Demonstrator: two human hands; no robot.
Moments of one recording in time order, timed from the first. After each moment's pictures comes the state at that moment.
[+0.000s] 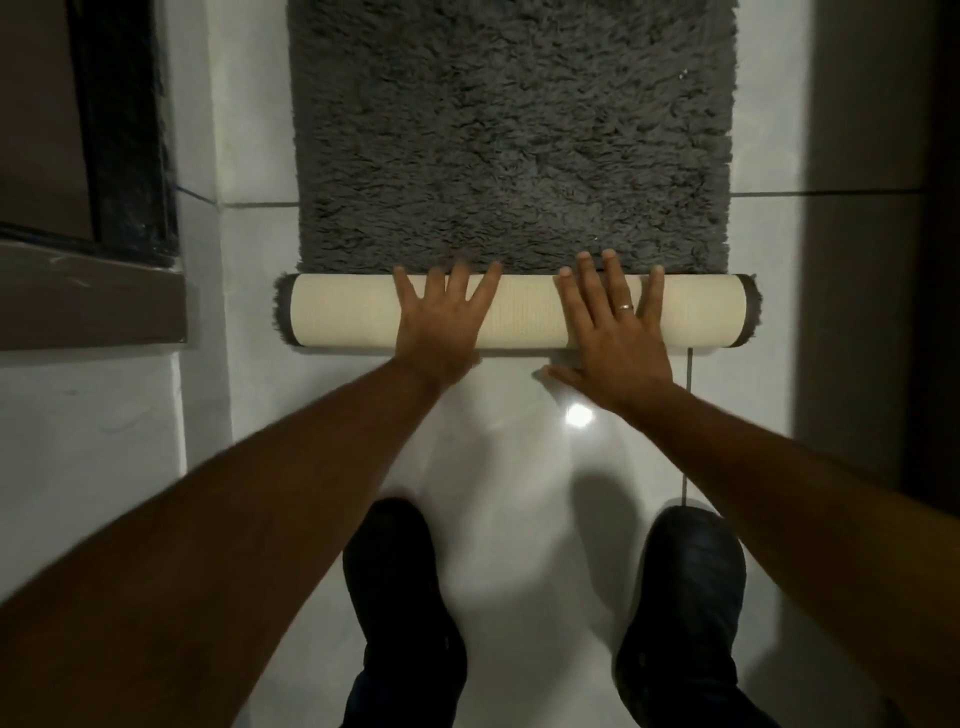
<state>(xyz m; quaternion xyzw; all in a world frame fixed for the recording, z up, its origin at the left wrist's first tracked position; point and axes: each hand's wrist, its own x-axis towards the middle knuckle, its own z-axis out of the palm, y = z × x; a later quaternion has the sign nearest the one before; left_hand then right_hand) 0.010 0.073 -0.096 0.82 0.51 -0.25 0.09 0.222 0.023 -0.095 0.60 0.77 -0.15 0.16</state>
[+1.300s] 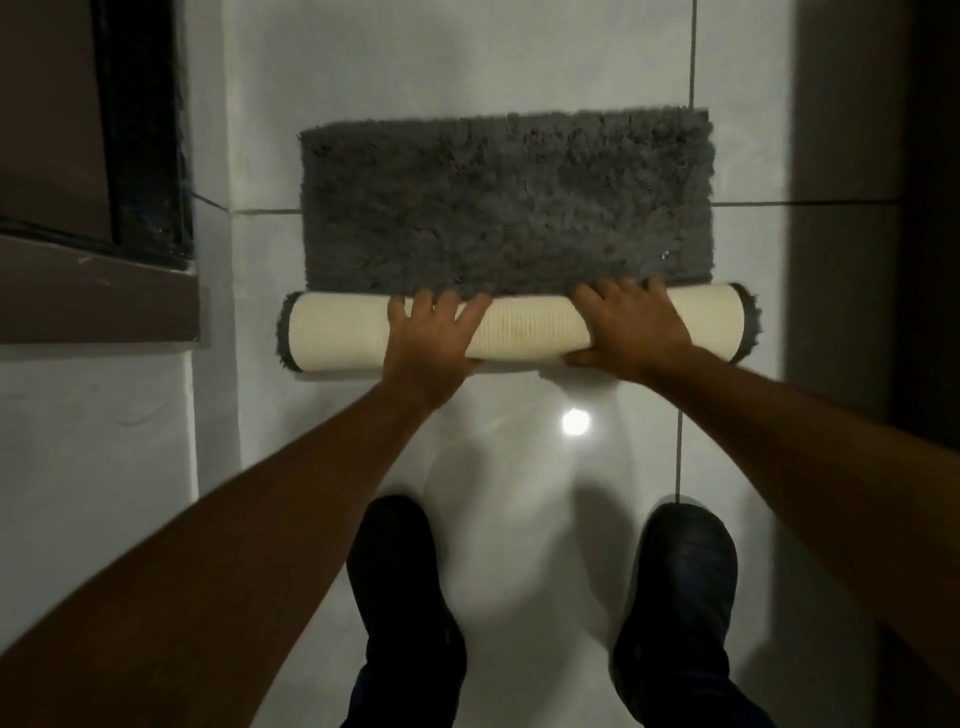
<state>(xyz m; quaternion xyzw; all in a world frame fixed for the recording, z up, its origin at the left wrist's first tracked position) -0.009 0.050 -0.067 0.84 0.52 -0.11 0.09 0.240 0.056 -0.067 0.57 0.78 -0.22 0.16</state>
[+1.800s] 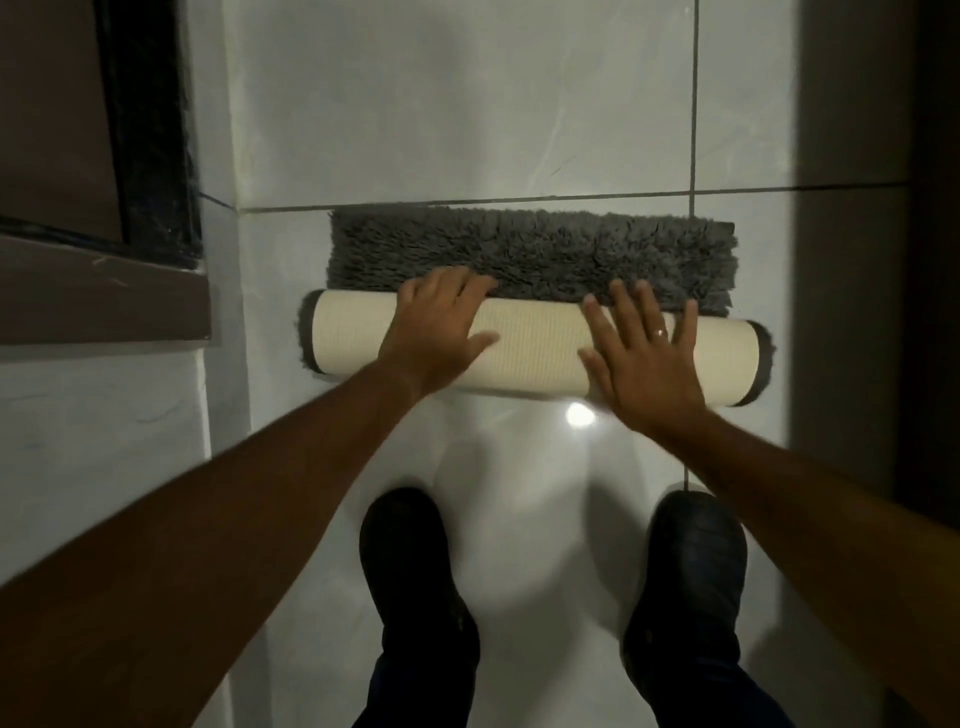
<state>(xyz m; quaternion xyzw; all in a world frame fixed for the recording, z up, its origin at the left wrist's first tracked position) -0.017 0.068 -0.054 0.83 0.50 -0.08 0.24 0.237 -0.016 -0.069 0.64 0.74 -0.20 0.11</state>
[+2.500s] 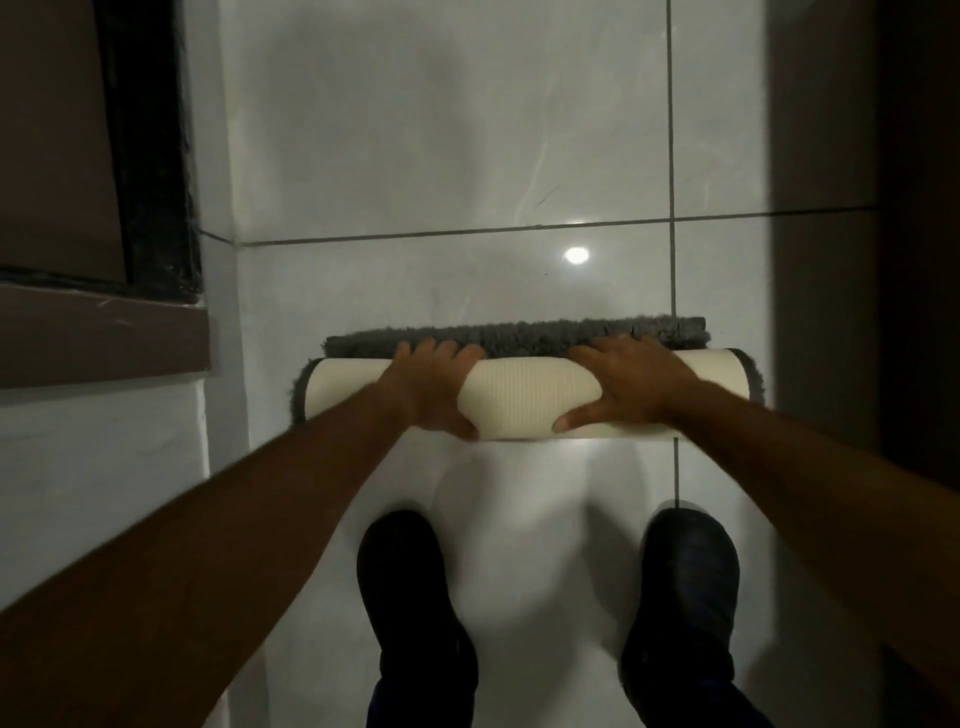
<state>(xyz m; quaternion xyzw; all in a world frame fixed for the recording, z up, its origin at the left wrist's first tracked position) -0.019 0.065 -0.065 0.81 0.41 -0.30 0.29 0.258 0.030 -0.066 0.50 0.77 -0.34 0.21</state>
